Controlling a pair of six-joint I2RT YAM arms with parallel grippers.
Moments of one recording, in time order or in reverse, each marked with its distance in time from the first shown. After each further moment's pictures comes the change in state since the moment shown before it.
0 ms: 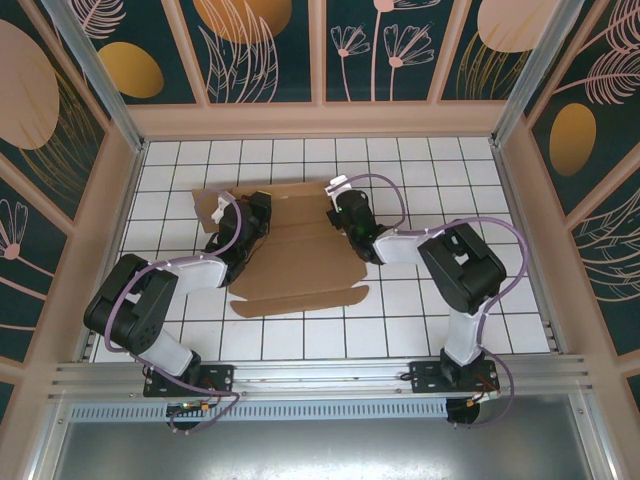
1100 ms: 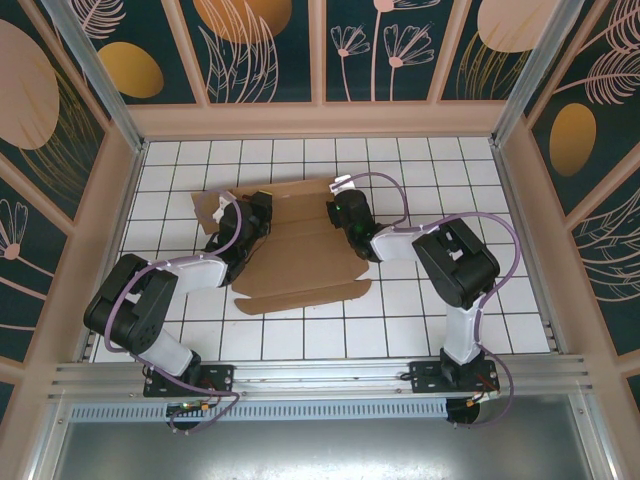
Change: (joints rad) left arm 0.000 0.000 0.006 -0.008 0.019 -0.014; right arm -0.018 0.036 0.016 -0.017 -0.021 0.132
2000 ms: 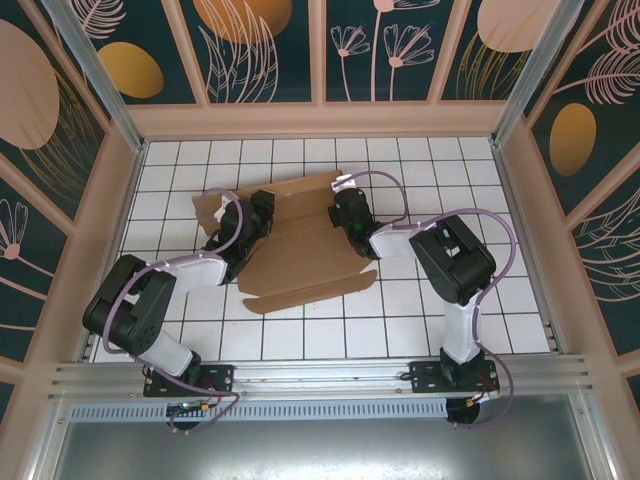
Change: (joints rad) left arm -0.002 -0.018 0.021 -0.089 0.026 0.027; right arm -0.016 0.034 0.022 -0.006 -0.016 0.052
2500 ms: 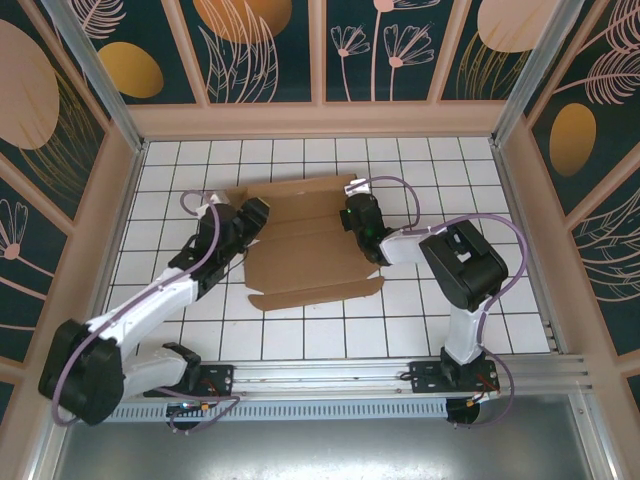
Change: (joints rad) left arm 0.000 -0.415 0.007 -0.567 0.044 0.411; right arm -0.030 -0.075 -0.111 0.027 0.053 0.023
